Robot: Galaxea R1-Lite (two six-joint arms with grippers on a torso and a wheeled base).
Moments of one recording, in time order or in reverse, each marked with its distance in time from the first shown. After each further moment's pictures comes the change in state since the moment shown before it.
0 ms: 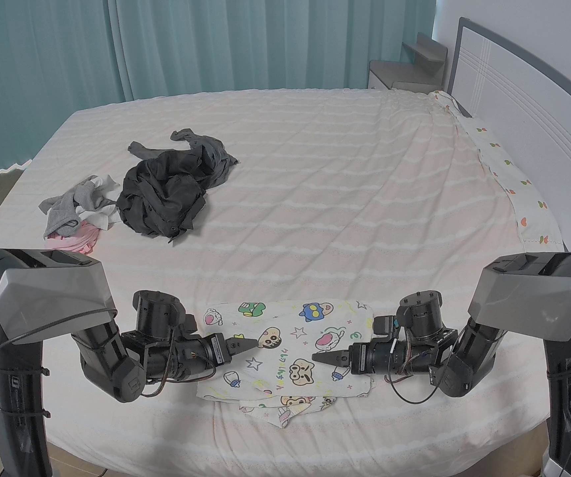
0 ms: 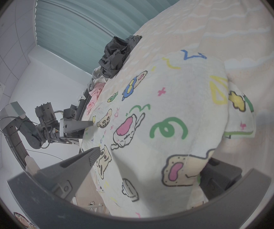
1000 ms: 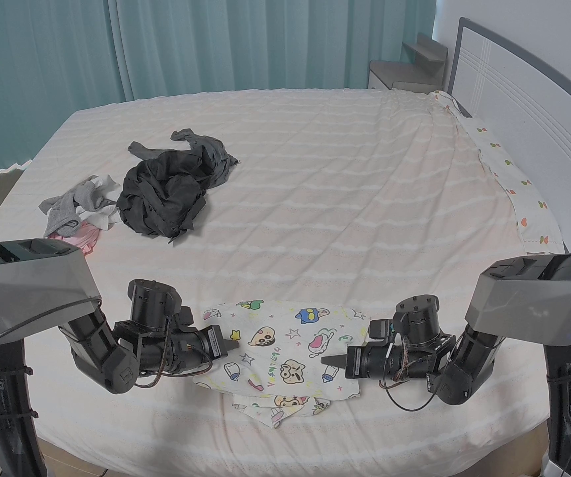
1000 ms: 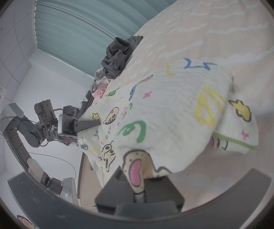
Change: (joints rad) left arm 0.001 -0.084 -0.016 0.120 0.006 -0.006; right arm 0.040 -0.012 0.037 -0.055 -0.019 0.065
